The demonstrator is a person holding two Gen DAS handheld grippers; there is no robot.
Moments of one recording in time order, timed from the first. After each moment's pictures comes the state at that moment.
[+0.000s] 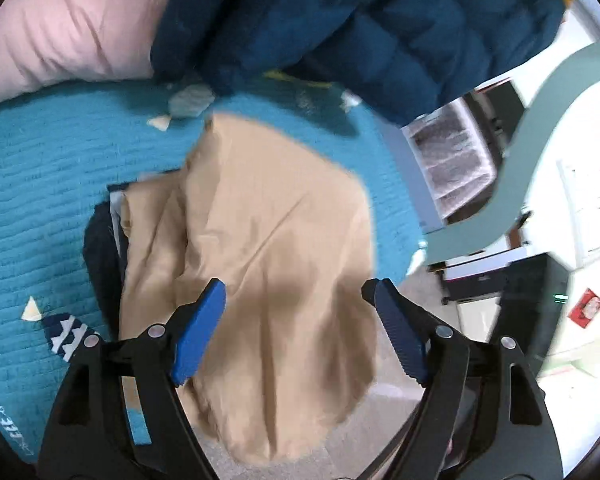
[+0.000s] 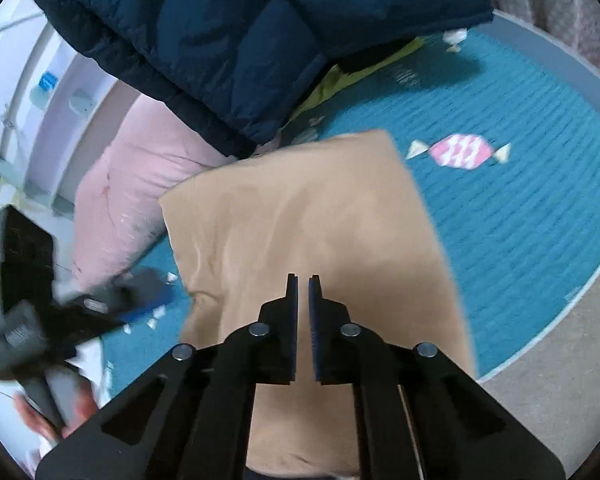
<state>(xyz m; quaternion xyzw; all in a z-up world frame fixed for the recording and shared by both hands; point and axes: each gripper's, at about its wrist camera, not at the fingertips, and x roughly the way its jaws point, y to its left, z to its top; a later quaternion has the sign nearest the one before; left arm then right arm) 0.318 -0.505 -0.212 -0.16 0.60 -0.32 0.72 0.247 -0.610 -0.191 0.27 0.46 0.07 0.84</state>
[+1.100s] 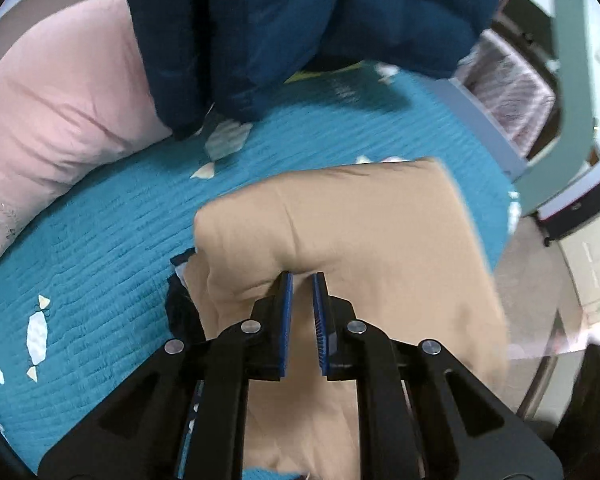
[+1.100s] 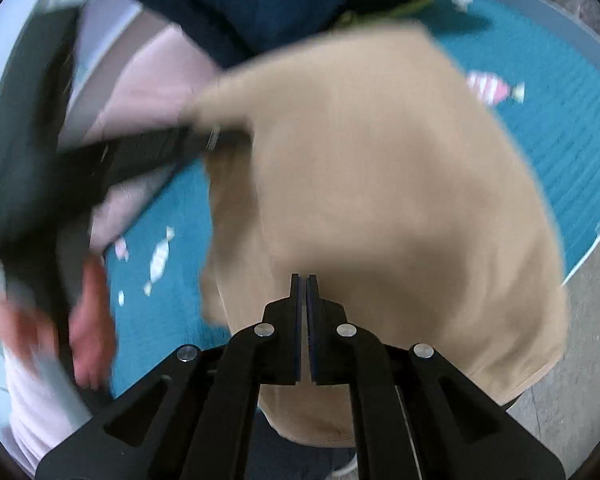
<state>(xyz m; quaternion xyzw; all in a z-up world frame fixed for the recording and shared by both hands) 0.350 -0.535 -0.226 0.06 0.56 -0.29 0.78 0.206 -0.529 -0.228 0.25 0.52 0.06 0.82</state>
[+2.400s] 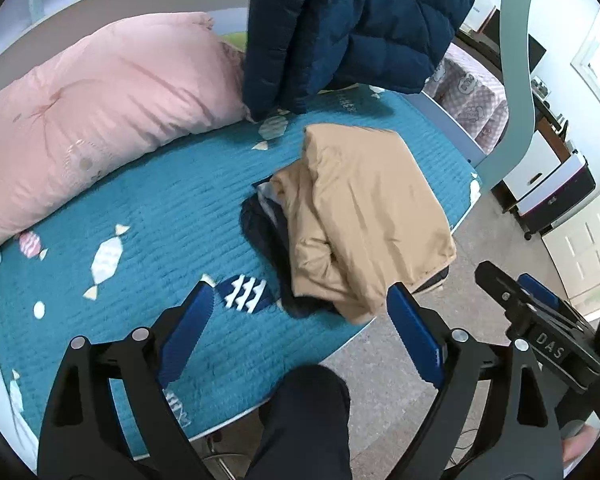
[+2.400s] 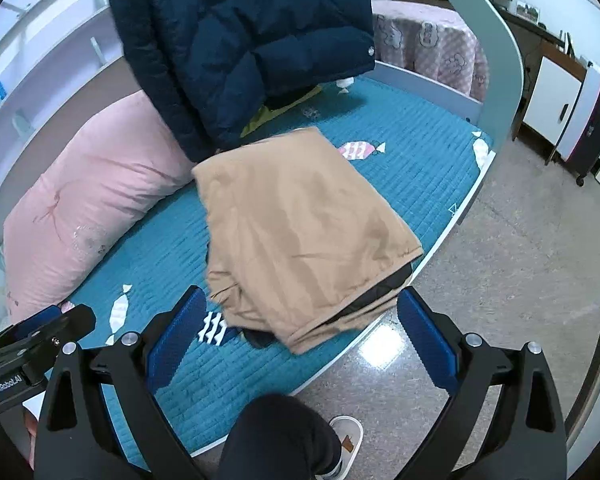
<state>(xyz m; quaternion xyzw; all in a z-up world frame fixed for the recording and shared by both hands) 0.203 -0.330 -0.098 0.04 0.52 -0.31 0.80 0.077 -0.451 -0.095 0.20 0.41 -0.19 0.87</state>
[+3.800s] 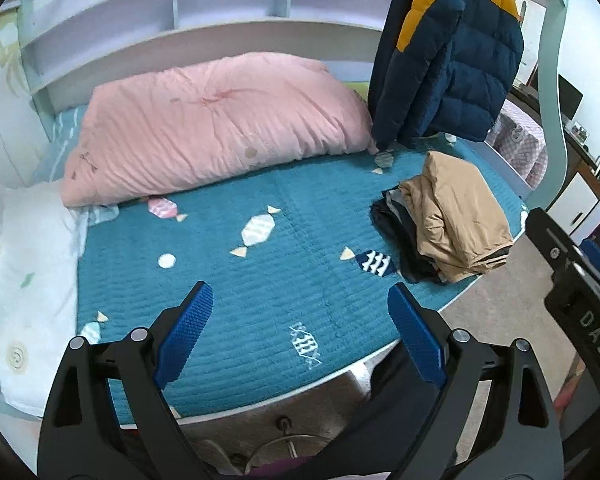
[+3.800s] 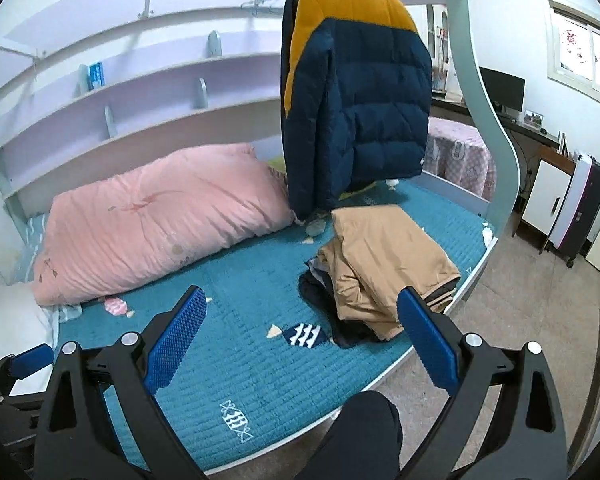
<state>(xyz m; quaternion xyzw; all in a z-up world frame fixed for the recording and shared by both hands) 0.102 -0.065 -0.048 0.02 0.44 -0.19 0.88 -0.017 -0.180 -0.021 0.09 0.25 -0.19 0.94</state>
